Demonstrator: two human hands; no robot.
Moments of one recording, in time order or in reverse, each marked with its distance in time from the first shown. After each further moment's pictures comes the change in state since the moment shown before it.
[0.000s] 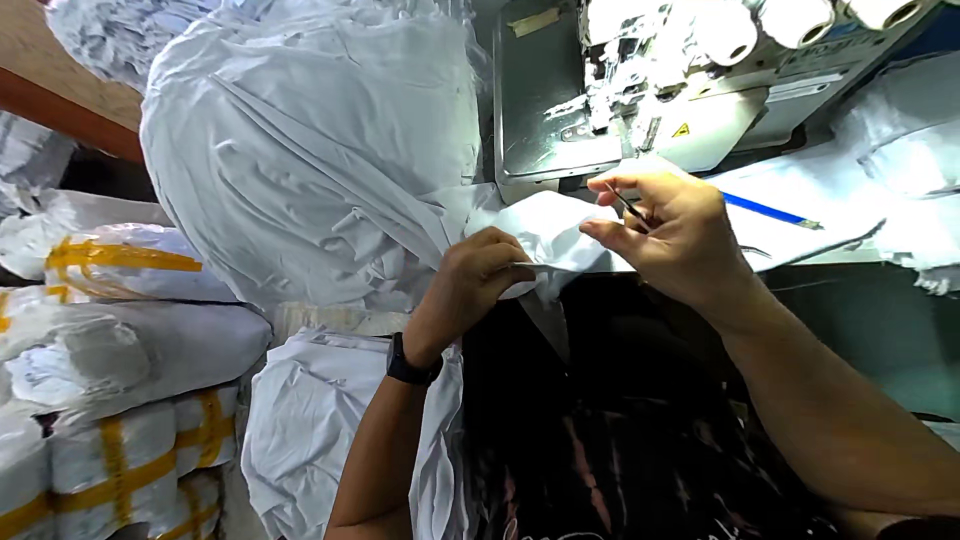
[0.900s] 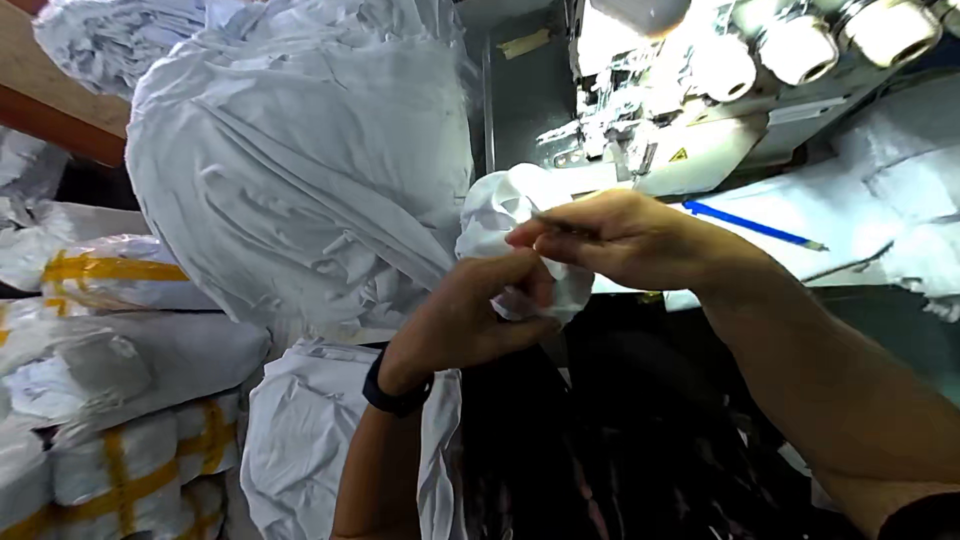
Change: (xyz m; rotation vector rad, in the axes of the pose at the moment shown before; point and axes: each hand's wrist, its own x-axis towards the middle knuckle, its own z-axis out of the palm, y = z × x) left_hand 0.031 0.019 -0.021 -0.312 -0.183 0.070; right_hand 0.061 0.002 0.002 0.355 -0.398 -0.118
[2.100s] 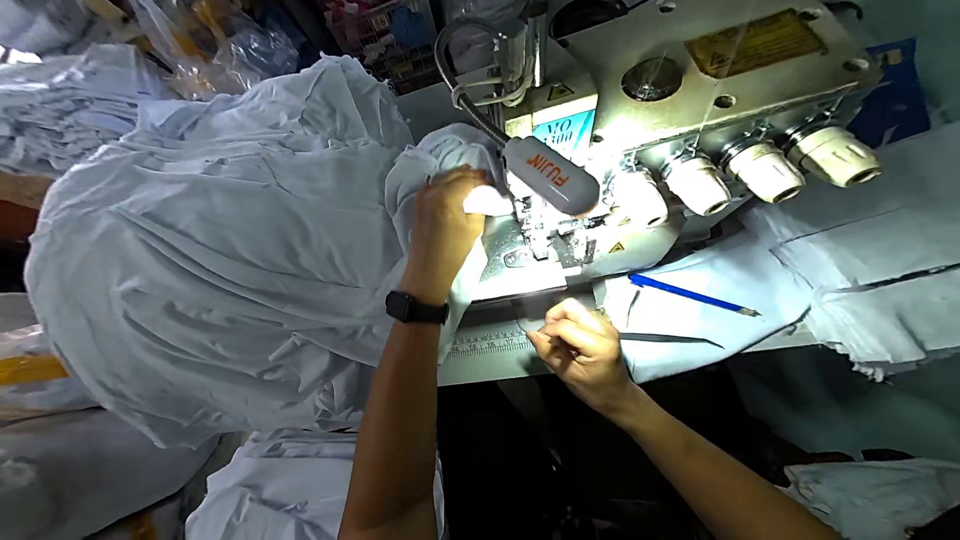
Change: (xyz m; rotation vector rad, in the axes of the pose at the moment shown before) left_hand 0.143 -0.096 -0.025 0.611 0.476 -0.066; right_hand -0.070 0.099 0.068 -0.362 0.780 0.123
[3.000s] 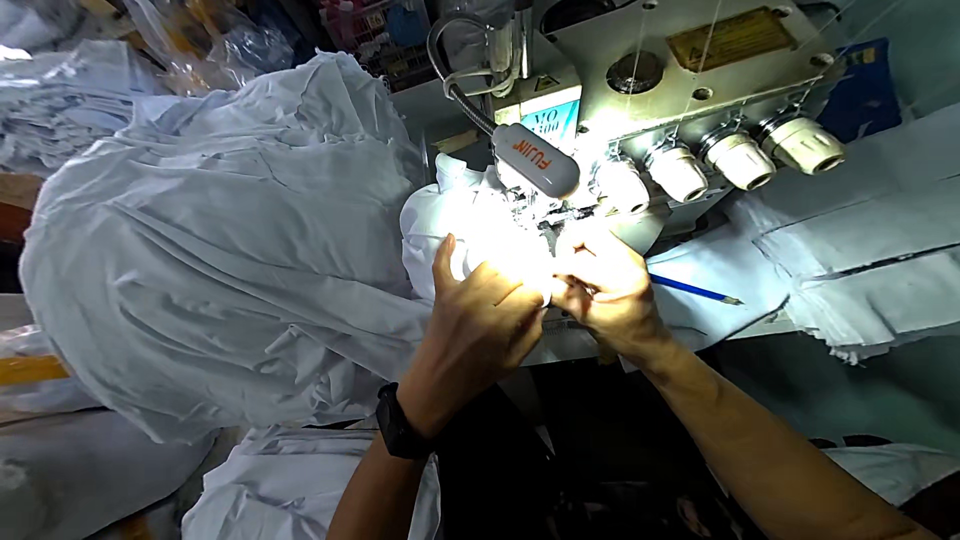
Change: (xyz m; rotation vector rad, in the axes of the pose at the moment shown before) left_hand -0.082 0.049 -0.025 0.068 -0.172 0.352; right_hand 0.075 -0.023 -0.035 0.027 -0.094 -0.190
